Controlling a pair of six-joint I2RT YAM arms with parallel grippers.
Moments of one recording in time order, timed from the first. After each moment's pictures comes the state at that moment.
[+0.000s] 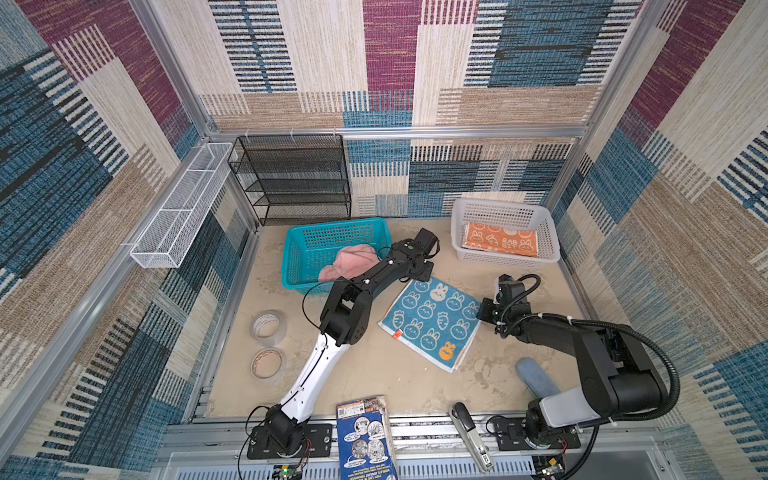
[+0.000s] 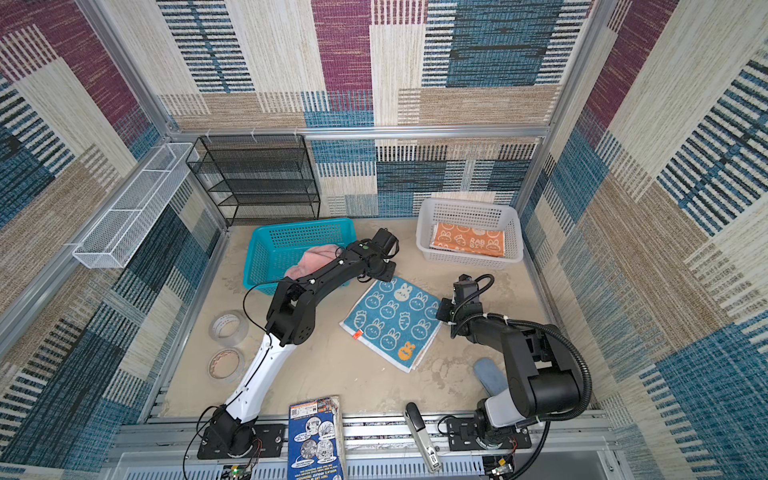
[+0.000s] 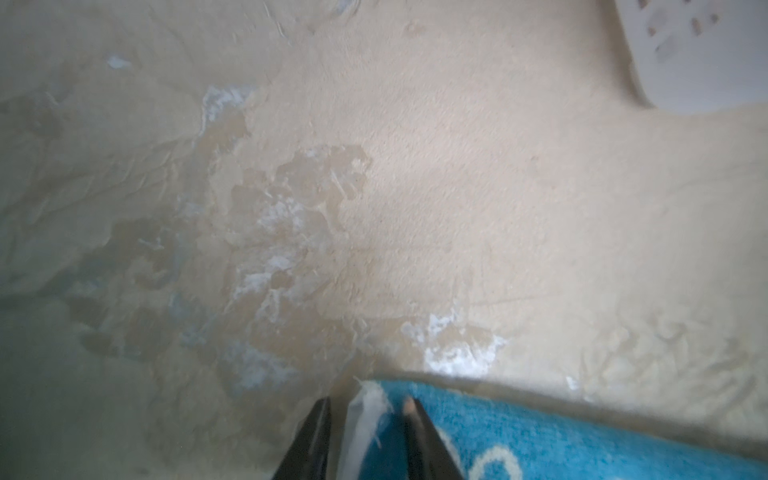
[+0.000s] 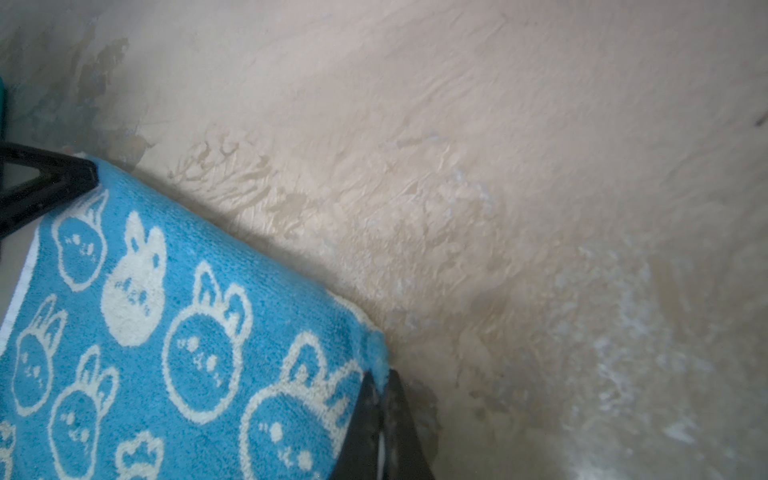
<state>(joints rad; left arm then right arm) -0.67 2.56 2.29 -0.80 -0.09 -0.25 0.13 1.49 0.54 0.09 -0.09 0.46</state>
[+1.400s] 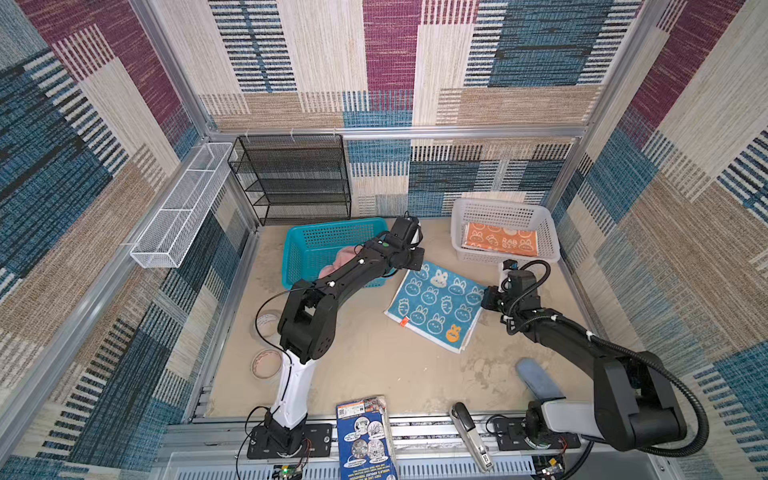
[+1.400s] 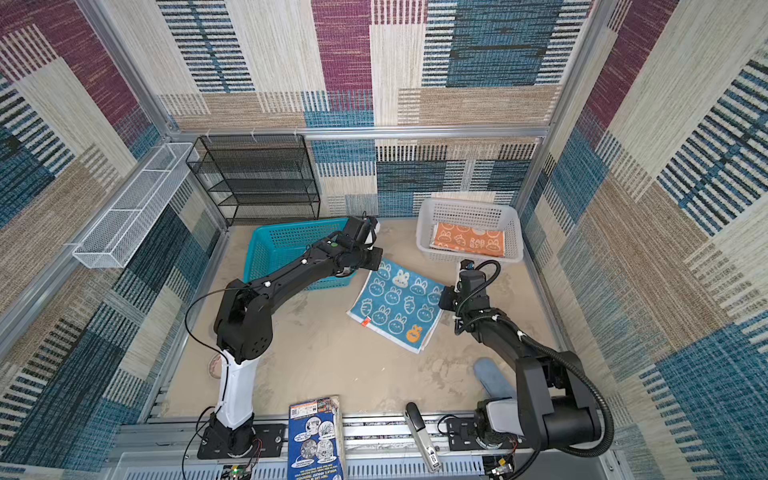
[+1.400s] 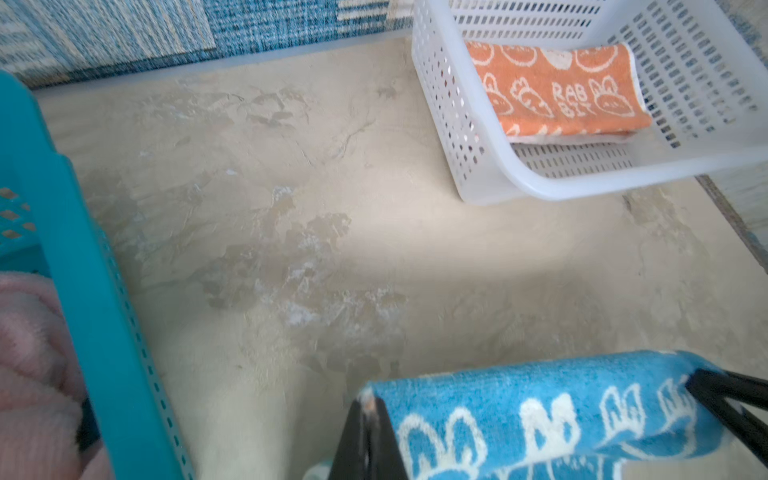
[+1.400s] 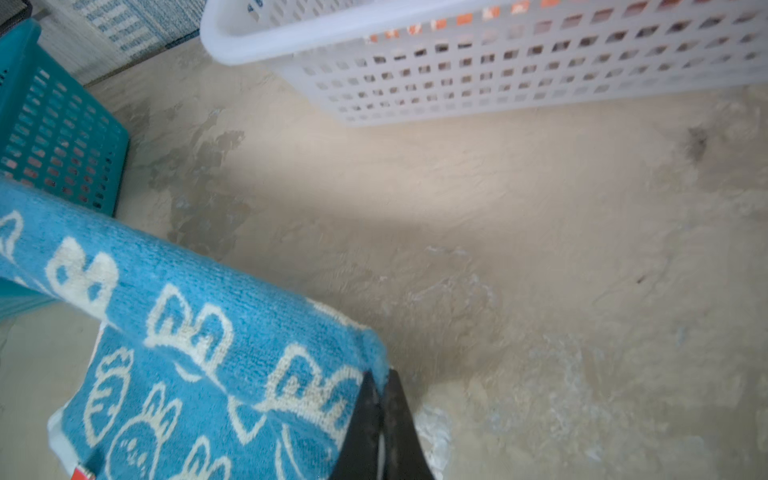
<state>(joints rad) -0.62 2.09 1.78 -0.51 0.03 -0.26 0.12 1.29 0.58 0.02 -0.09 0.34</state>
